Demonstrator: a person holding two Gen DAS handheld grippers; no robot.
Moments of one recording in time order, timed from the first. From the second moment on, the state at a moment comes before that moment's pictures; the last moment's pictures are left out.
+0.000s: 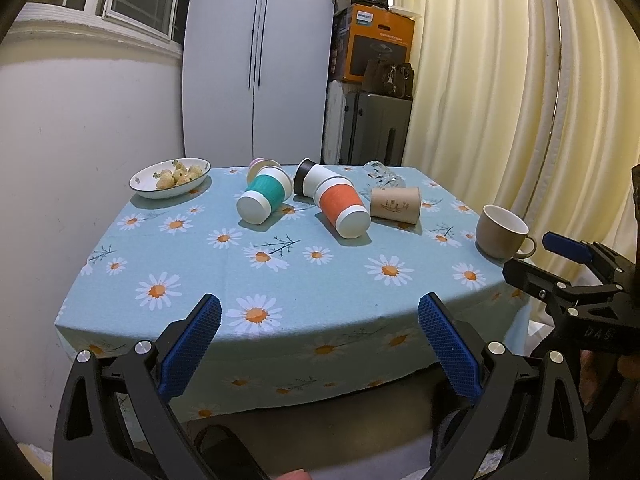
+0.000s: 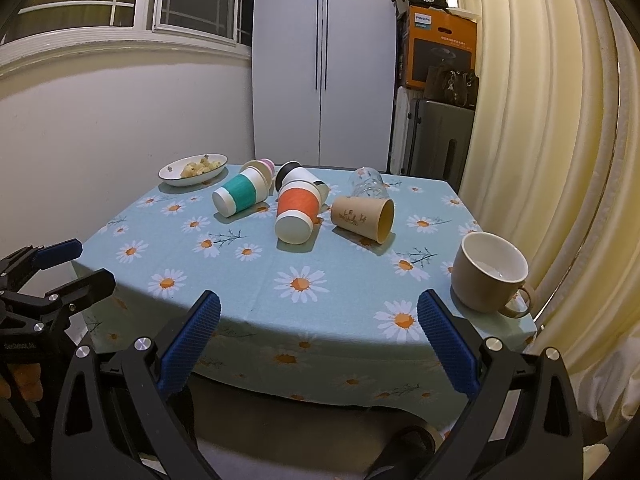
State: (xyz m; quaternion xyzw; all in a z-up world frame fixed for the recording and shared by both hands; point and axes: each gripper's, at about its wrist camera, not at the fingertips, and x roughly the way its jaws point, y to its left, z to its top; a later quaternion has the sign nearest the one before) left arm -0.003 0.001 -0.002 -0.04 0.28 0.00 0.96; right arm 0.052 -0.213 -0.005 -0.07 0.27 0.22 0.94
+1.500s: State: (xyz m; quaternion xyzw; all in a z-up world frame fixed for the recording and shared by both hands) left arm 0.196 0.114 -0.011 -0.33 0.46 -0.13 0.82; right arm 0.321 -0.108 -0.003 0.04 0.55 0.32 0.77
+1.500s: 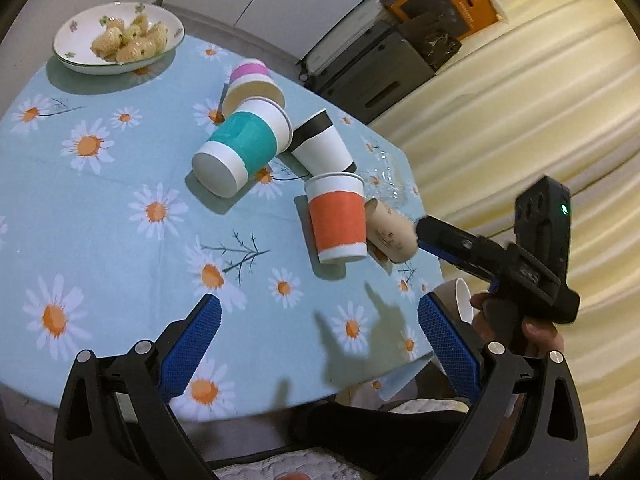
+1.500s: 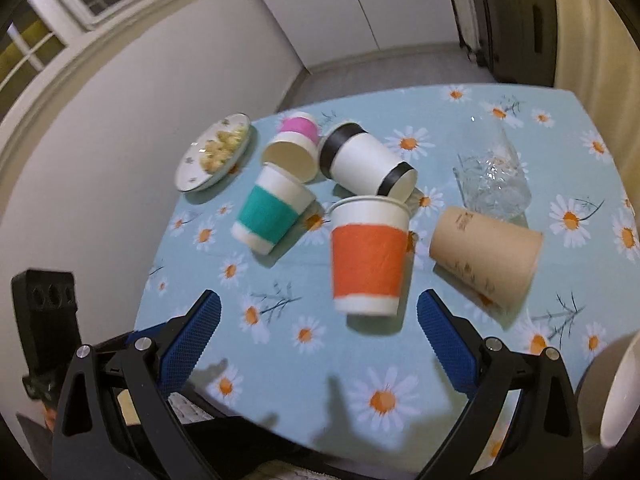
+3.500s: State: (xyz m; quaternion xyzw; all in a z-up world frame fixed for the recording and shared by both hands) left arm 0.134 0.123 -0.072 -0.39 0.47 -0.11 0.78; right arm 0.258 -0.123 -0.085 0.12 0.65 0.28 0.70
